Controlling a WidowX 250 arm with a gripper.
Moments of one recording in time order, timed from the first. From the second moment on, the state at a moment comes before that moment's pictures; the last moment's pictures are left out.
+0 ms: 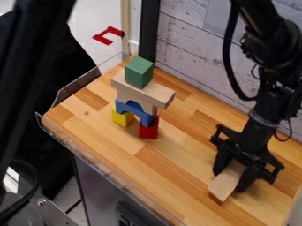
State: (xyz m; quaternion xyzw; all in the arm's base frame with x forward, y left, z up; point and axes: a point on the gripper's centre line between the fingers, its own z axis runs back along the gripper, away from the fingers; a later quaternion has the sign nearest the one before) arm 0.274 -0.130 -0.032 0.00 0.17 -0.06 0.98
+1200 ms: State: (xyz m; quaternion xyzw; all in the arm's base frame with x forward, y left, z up) arm 0.303 -0.079 0.109 -0.04 0.02 0.04 1.00
